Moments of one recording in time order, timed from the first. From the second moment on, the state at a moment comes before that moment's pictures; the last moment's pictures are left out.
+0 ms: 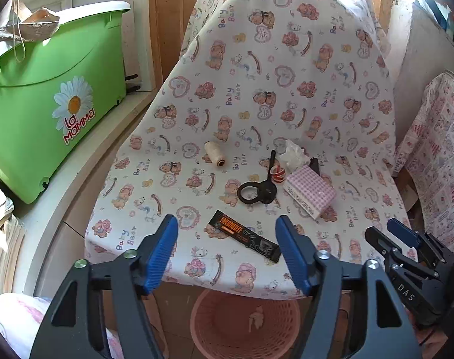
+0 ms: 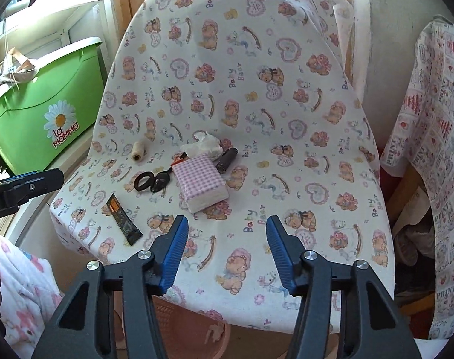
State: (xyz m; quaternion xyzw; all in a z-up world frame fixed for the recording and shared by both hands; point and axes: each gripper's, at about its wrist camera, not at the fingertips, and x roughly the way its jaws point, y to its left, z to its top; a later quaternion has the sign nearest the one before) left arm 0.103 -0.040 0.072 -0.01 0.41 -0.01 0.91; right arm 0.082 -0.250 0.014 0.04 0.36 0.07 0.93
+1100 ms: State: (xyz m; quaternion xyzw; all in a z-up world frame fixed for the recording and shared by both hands) left arm 0.174 -0.070 -0.018 -0.04 0.55 0.09 0.83; right arm 0.092 -0.254 0.004 0.06 0.37 0.04 0.93
